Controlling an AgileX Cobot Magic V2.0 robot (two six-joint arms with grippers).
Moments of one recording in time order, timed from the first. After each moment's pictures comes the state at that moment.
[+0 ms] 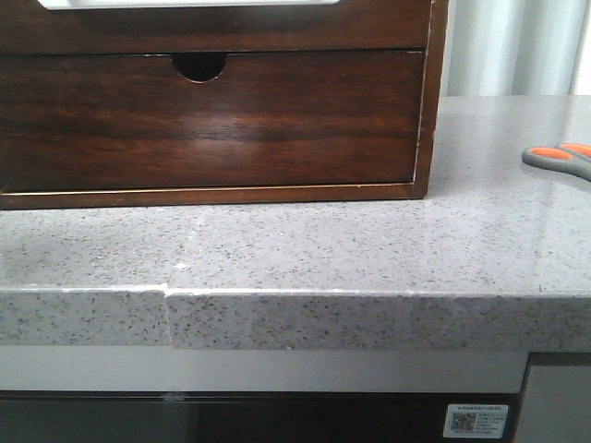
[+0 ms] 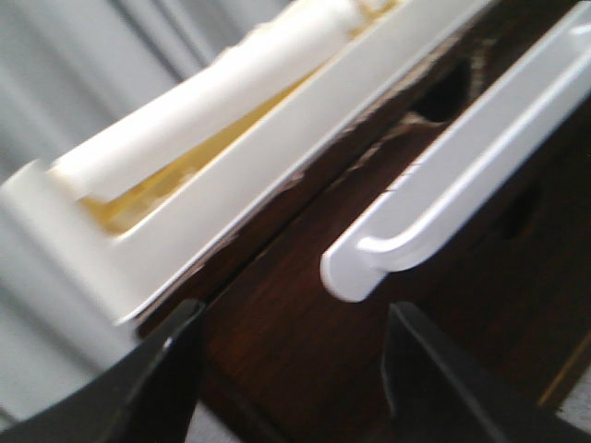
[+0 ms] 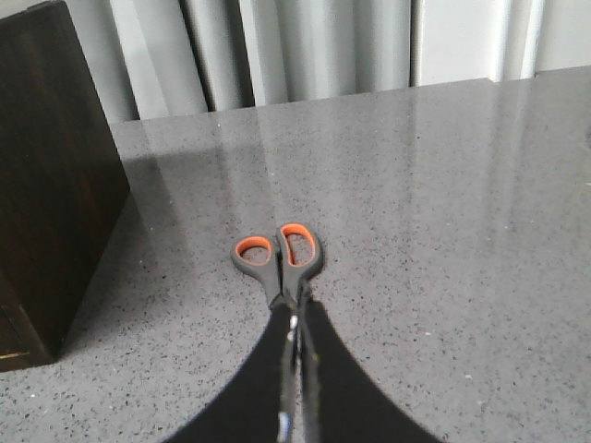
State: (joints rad) left arm -0.26 0.75 -0.43 0.72 -0.34 0.04; right arm -0.12 0.30 -0.36 -0.07 0.30 0.13
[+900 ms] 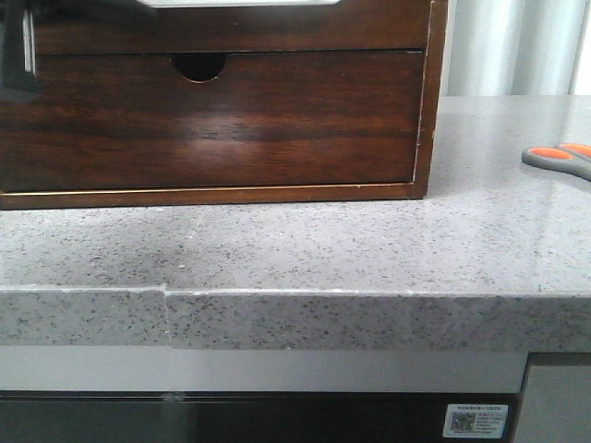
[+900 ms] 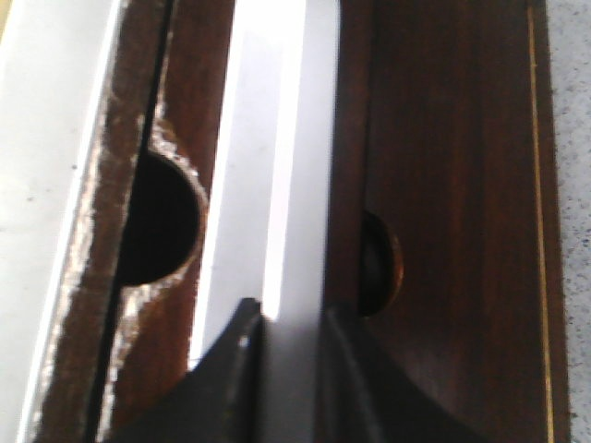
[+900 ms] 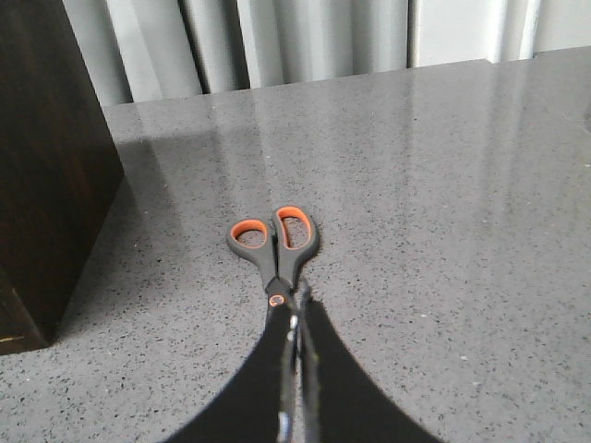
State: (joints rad) left arm -0.56 1.19 -0.77 1.22 -0.10 0.04; right arm -0.12 0.30 -0.36 -0.07 0.32 0.13
